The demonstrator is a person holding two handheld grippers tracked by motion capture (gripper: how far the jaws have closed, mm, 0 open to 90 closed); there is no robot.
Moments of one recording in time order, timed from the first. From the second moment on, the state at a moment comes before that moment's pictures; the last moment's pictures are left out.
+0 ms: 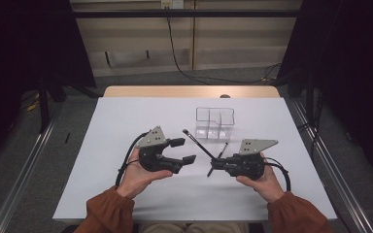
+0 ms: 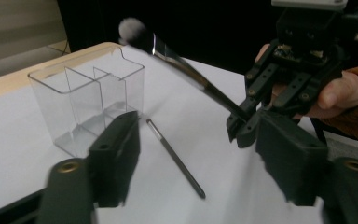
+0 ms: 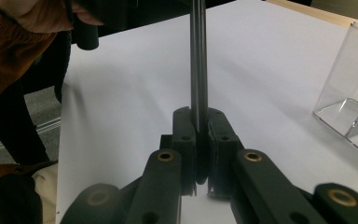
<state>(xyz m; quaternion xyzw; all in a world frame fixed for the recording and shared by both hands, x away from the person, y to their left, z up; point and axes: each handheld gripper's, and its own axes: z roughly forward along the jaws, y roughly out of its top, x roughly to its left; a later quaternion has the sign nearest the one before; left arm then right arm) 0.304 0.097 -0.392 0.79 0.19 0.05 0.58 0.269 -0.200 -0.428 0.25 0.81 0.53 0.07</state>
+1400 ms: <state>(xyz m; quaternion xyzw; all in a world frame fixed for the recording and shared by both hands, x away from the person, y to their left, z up) 0.311 0.088 -0.391 0.75 0.21 -0.03 0.63 0.267 -0.192 -0.435 0.23 0.82 0.52 0.06</state>
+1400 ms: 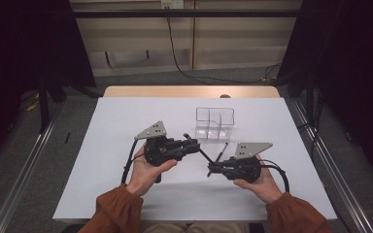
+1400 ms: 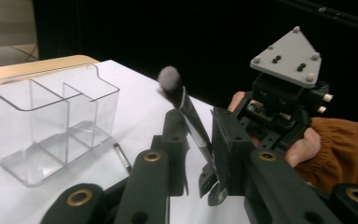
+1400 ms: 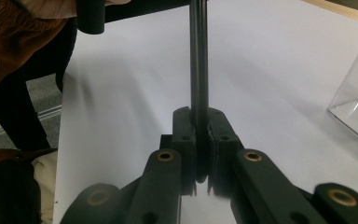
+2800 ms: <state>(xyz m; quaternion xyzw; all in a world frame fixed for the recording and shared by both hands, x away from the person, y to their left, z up) 0.310 0.099 -0.374 0.76 0.20 -0.05 0.61 0.267 -0.196 -0.430 0.26 0.78 0.57 0.06</state>
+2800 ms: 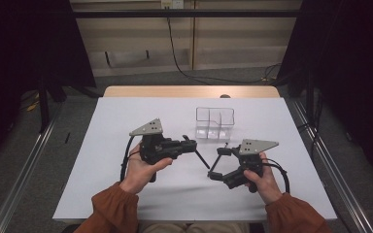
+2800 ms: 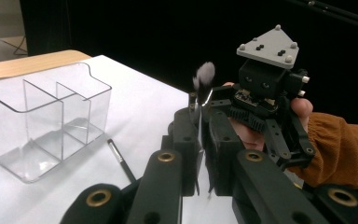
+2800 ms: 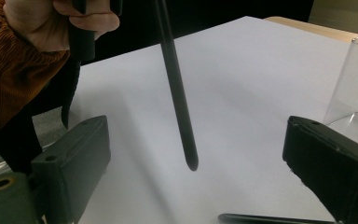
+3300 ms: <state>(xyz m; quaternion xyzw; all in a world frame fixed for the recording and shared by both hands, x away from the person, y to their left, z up) 0.312 0.110 -0.364 0.79 0.21 -0.02 0.58 0.266 -0.198 -0.430 0.25 0.77 0.58 0.07</state>
